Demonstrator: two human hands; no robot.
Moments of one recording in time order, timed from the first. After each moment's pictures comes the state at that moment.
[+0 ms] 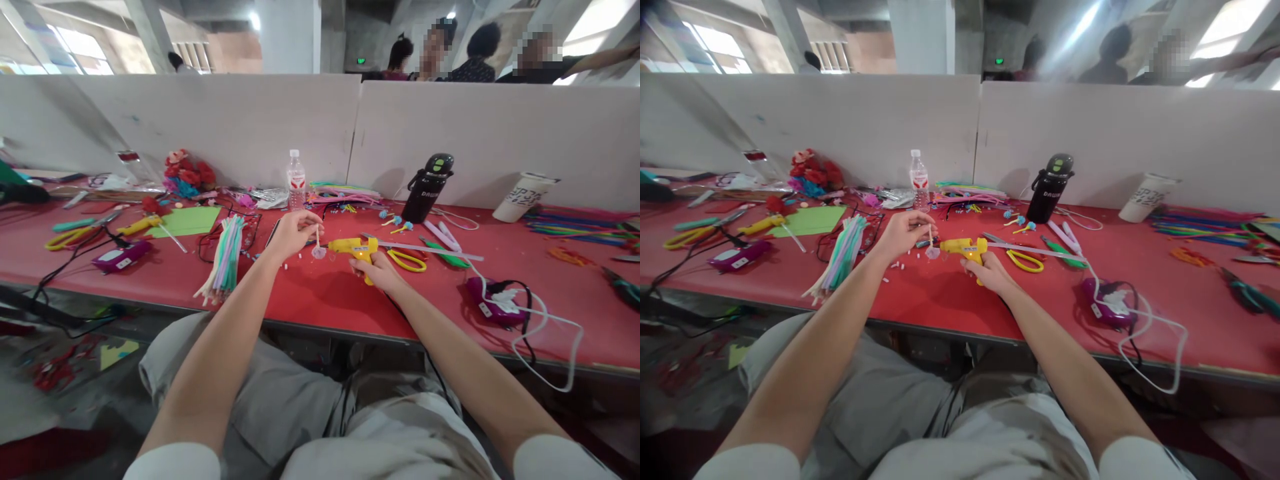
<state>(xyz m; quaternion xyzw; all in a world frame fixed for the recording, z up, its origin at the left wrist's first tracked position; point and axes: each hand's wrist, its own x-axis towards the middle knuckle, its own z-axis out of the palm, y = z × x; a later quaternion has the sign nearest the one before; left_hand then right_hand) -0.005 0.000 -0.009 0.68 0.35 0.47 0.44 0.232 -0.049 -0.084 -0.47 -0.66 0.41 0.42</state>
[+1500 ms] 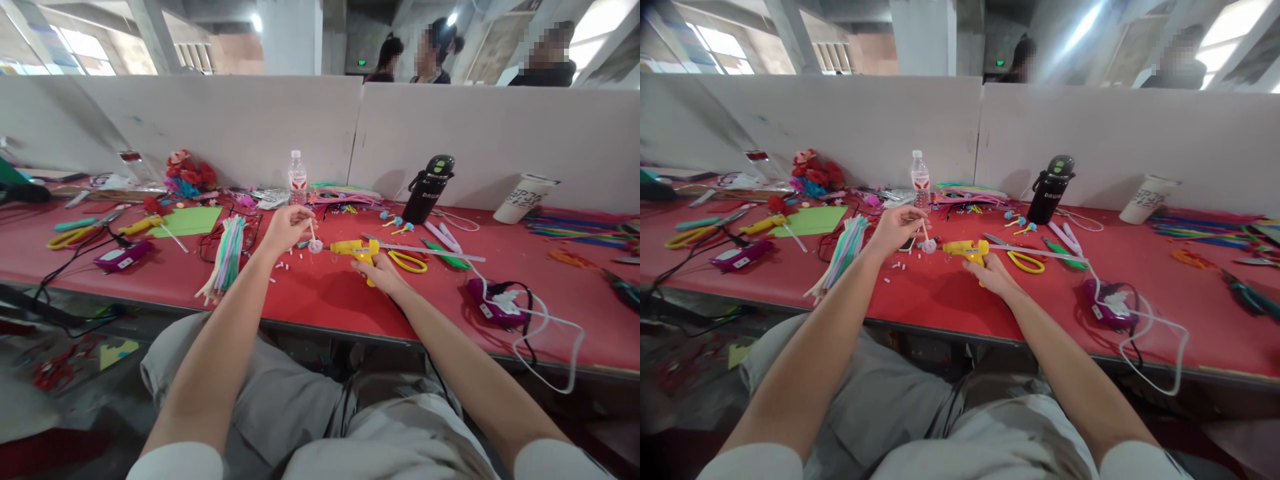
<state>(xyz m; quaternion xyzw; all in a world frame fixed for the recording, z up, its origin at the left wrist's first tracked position) -0.019 0.002 0.000 0.68 0.37 0.50 0.40 0.231 -0.059 -0.076 -0.52 -0.66 0.37 0.39</state>
